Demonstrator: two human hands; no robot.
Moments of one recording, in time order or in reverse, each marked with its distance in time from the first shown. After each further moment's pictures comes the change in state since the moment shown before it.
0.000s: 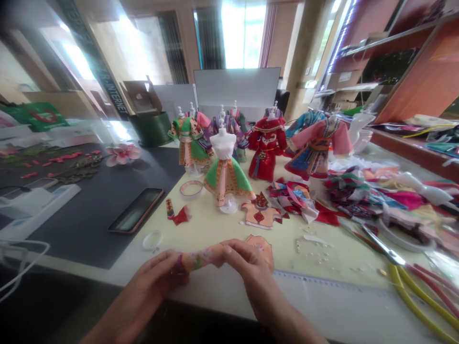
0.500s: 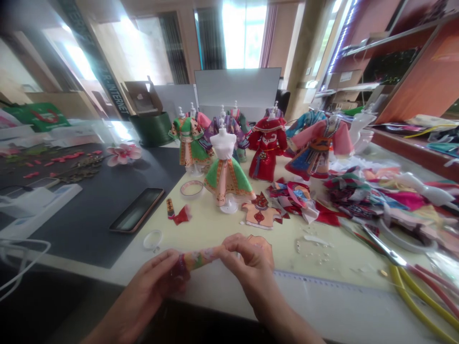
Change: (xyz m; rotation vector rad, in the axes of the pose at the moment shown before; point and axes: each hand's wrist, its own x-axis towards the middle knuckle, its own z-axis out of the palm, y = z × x) left_hand 0.000 -0.004 -0.001 0.044 0.000 0.022; right_hand 0.001 0.000 -0.004 -0.157 0.069 -0.124
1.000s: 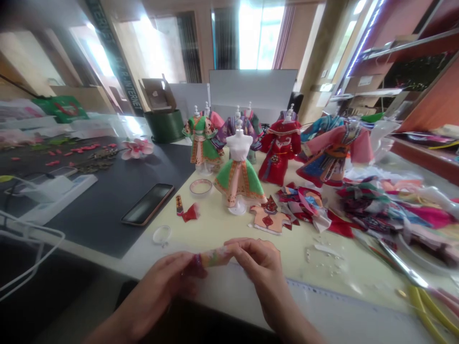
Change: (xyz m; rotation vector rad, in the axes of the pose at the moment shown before) left_hand 0.003 -0.005 -0.002 0.035 -0.048 -0.025; right_hand 0.004 -0.005 0.004 0.074 0.054 0.092
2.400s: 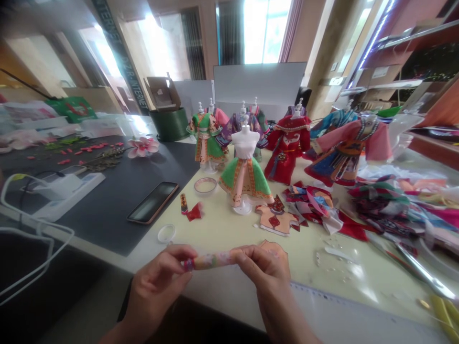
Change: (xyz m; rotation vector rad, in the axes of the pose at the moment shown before) left_hand 0.001 -0.018 -0.011 0.339 0.052 0.820; right_hand -0.007 0.007 0.007 0.042 0.063 0.164
